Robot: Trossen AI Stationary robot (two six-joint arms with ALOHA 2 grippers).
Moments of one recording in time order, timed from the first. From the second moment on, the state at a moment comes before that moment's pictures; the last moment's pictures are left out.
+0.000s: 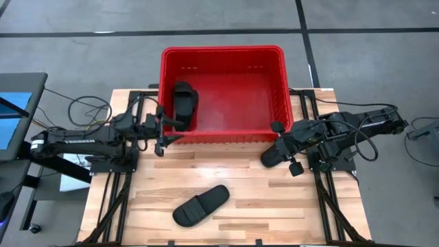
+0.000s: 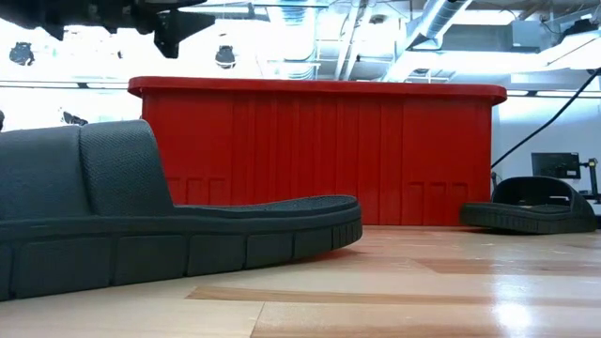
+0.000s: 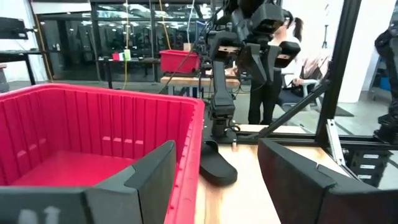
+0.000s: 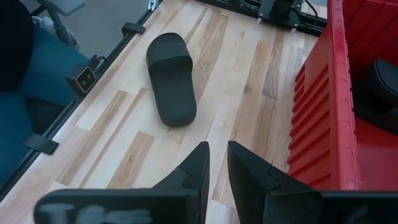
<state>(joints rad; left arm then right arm) 0.15 0.65 0.42 0.31 0.09 -0.02 0.23 1.03 1.14 -0.78 -0.05 -0.18</state>
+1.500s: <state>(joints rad) -0.04 0.55 0.29 0.32 -0.01 -0.03 0.23 1.03 1.14 -0.76 -0.05 -0.48</state>
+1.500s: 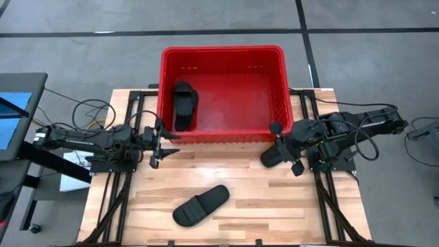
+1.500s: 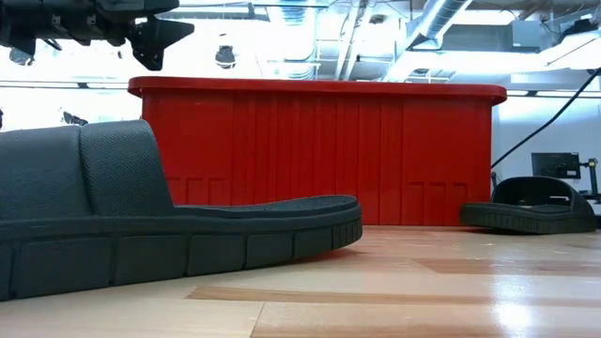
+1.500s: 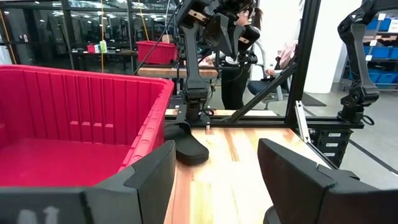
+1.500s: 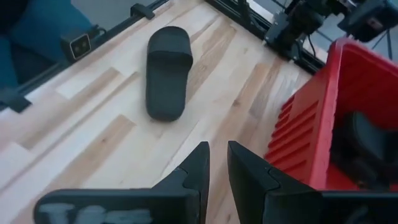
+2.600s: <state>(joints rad) -0.04 0.55 0.29 0.32 -0.01 -0.03 0.23 1.20 1.14 -0.33 -0.05 -0.03</state>
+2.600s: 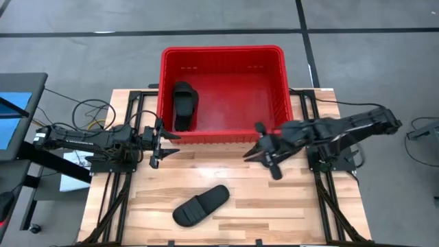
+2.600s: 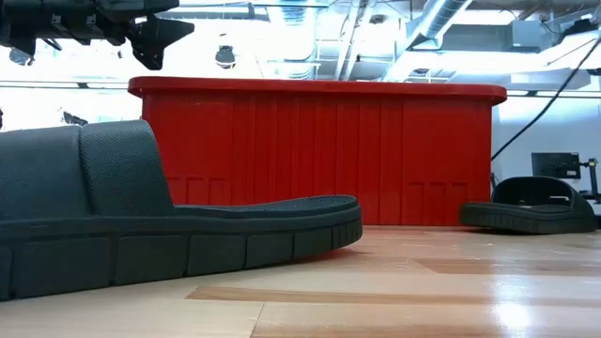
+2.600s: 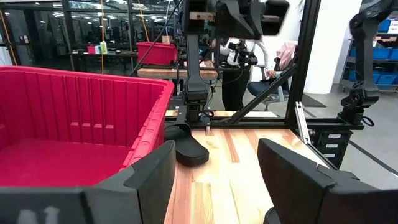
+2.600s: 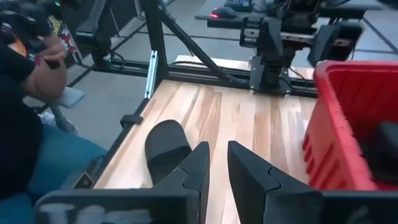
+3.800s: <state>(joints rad) -0.04 0.55 0.29 0.32 -0.01 -0.04 0.27 1.81 1.25 -0.45 -0.20 0.66</state>
